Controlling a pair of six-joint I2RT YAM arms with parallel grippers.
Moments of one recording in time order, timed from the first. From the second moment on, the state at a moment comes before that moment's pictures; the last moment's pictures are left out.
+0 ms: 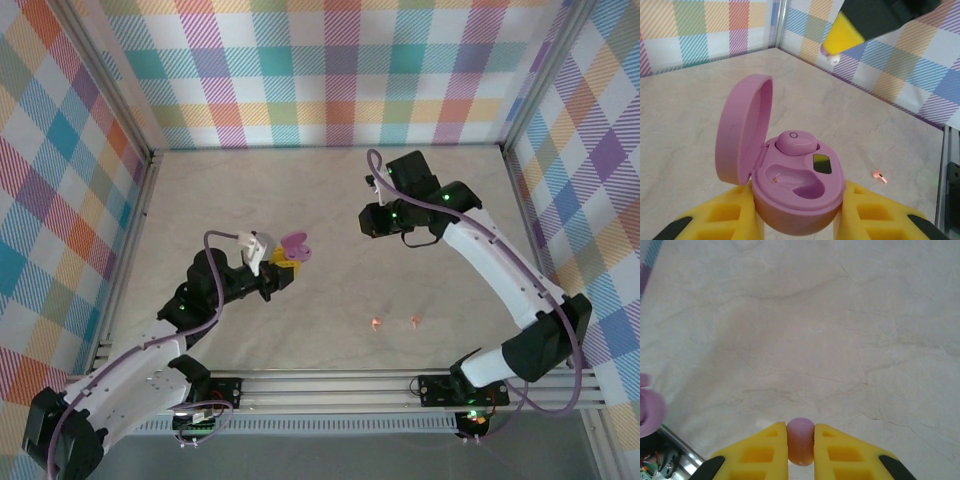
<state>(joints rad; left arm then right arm) -0.57 0.83 0.49 0.14 0.41 -0.12 0.56 1.43 1.50 -0.98 -0.24 0.27</state>
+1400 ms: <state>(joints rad) -0.60 1.08 0.52 0.44 0.49 -0.02 0.88 1.46 1.57 -0.94 -0.13 0.48</state>
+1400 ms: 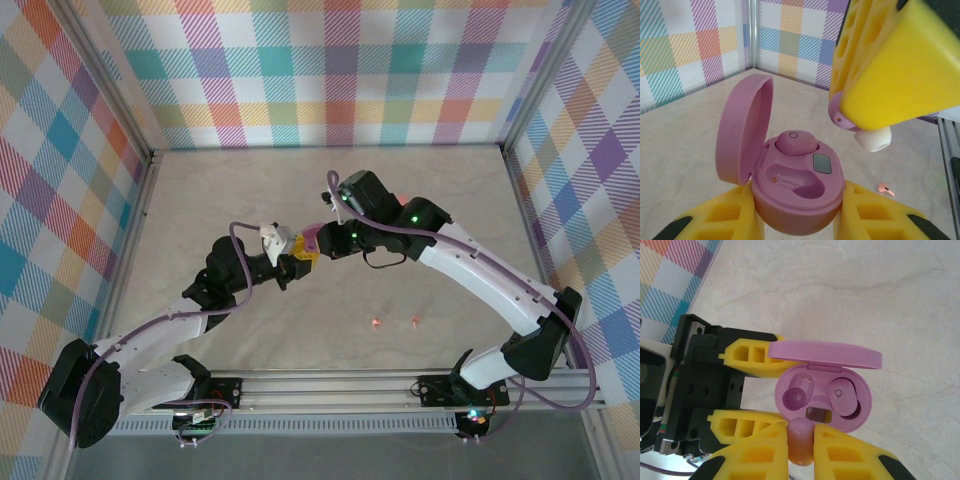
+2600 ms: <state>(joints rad) -0.61 1.03 0.52 0.39 0.44 -0.02 0.89 1.57 1.62 -0.91 -0.13 0.53</state>
